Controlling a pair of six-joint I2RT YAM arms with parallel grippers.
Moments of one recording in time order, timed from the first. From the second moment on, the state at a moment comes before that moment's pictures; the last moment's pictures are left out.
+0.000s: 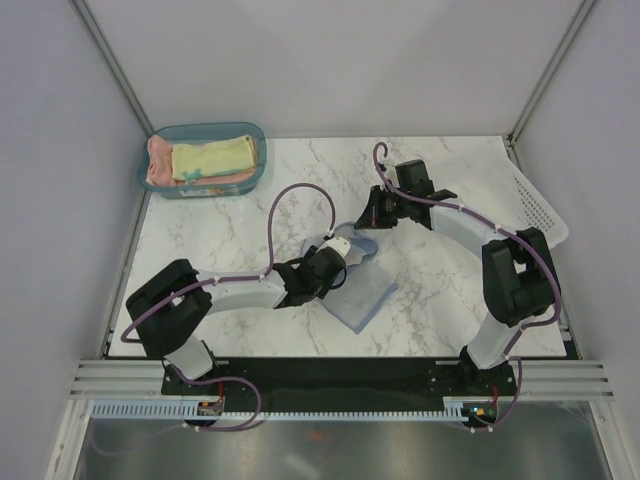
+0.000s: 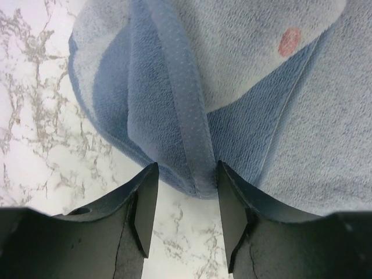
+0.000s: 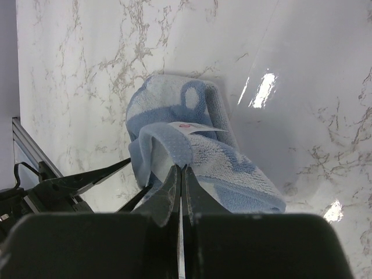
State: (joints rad) left arm -0.99 1.62 0.84 -0.14 -0.47 -0.22; right arm 0.35 1.74 1.18 -0.25 -0.53 0.42
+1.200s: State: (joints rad) left arm -0.98 1.37 1.15 -0.41 -0.48 -0.18; right arm 0.35 1.34 1.21 -0.38 -0.39 0.33
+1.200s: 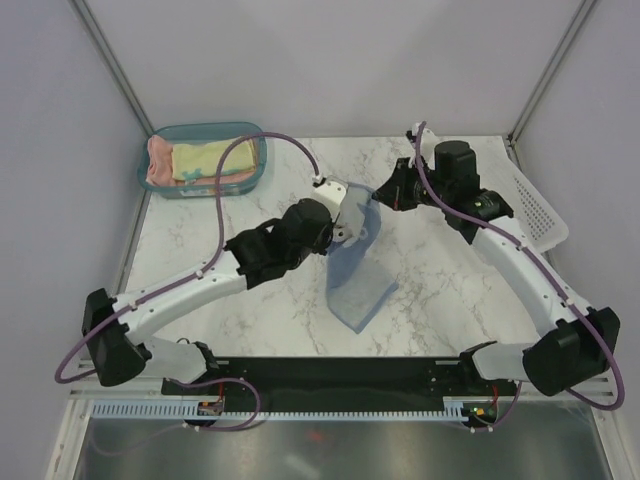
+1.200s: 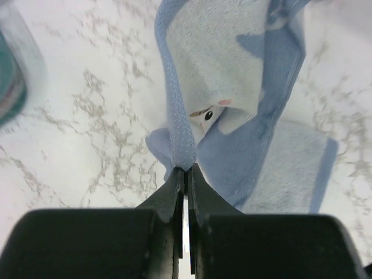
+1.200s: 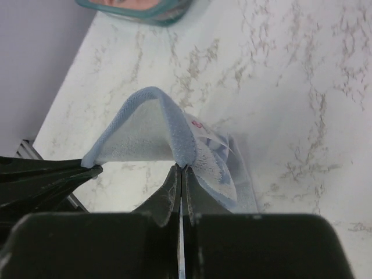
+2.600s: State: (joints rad) left arm -0.52 1.47 1.78 -0.81 -0.05 -0.09; right arm 0.36 1.41 1.58 -0.41 -0.43 0.29
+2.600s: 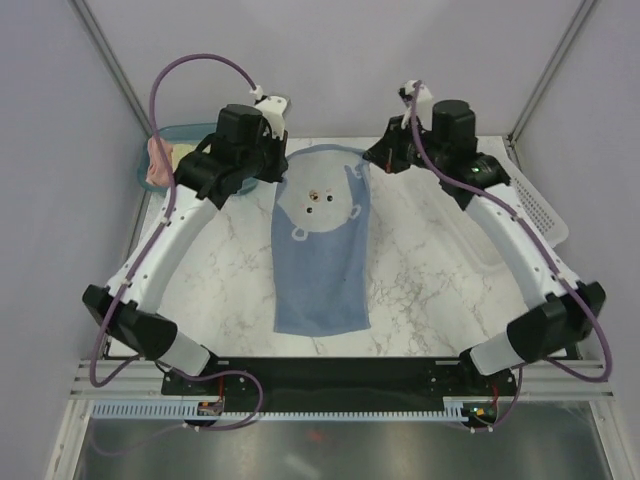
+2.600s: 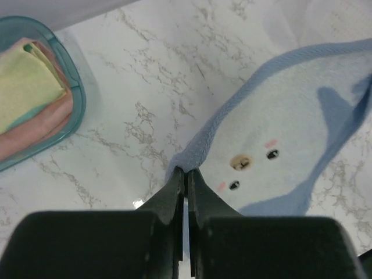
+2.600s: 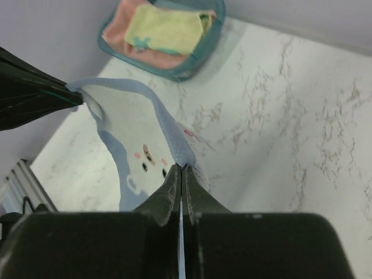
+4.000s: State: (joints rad) left arm -0.42 1.57 1.23 -0.48 0.19 0.25; right arm 0.47 1.62 1.23 -0.37 -0.39 0.01
